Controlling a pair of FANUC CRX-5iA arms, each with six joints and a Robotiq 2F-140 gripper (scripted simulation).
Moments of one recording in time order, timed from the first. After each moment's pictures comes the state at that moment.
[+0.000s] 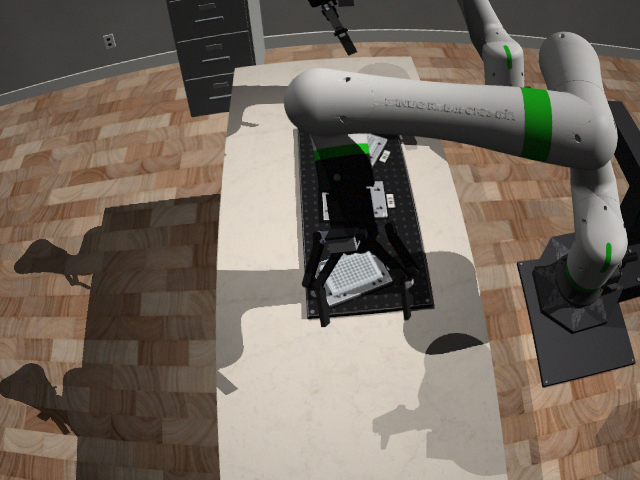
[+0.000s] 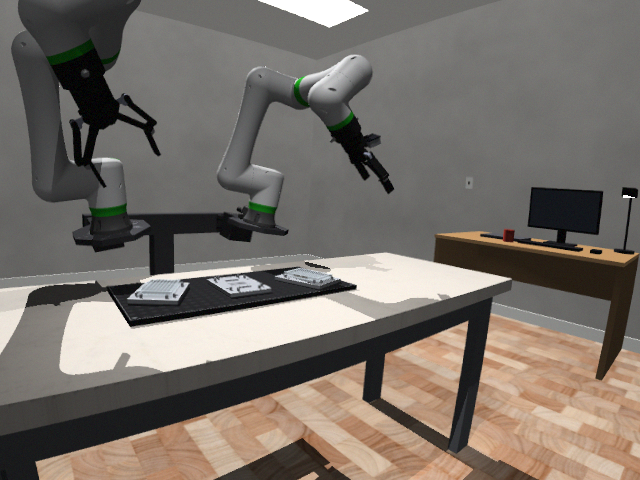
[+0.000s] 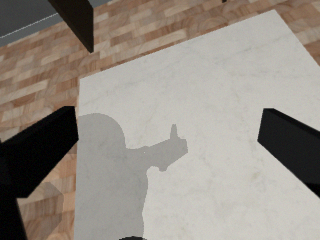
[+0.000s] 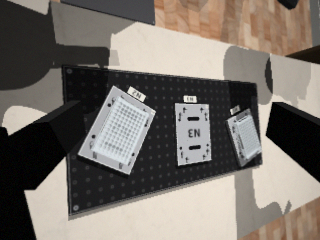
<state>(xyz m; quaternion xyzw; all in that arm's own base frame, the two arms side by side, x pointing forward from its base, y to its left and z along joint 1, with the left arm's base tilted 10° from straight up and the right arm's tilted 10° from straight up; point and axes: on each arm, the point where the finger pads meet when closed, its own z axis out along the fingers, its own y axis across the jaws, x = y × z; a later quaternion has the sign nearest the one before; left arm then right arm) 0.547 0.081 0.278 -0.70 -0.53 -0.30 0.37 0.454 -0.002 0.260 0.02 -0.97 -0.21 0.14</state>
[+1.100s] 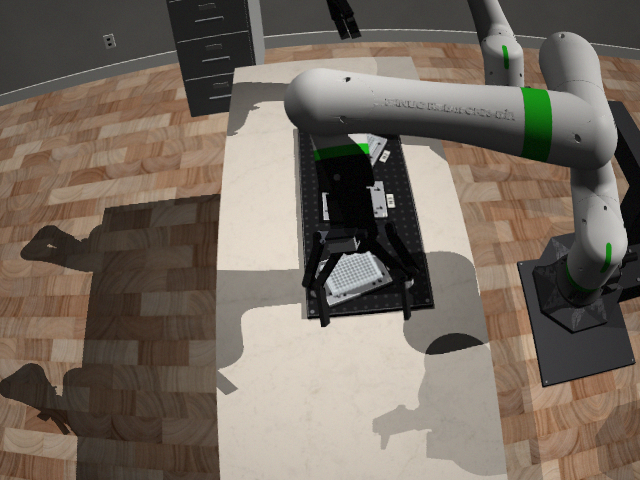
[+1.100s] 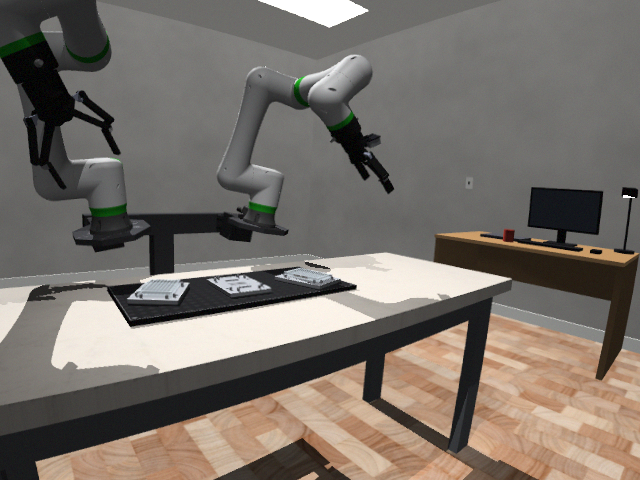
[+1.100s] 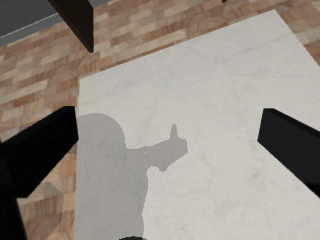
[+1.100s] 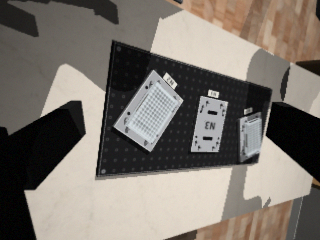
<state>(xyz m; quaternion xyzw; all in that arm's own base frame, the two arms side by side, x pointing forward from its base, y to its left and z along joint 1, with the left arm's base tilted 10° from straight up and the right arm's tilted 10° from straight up) 0.547 0.081 0.278 -0.70 -0.53 -0.30 0.37 0.447 -0.092 0.267 0.11 -0.97 -0.21 0.06</state>
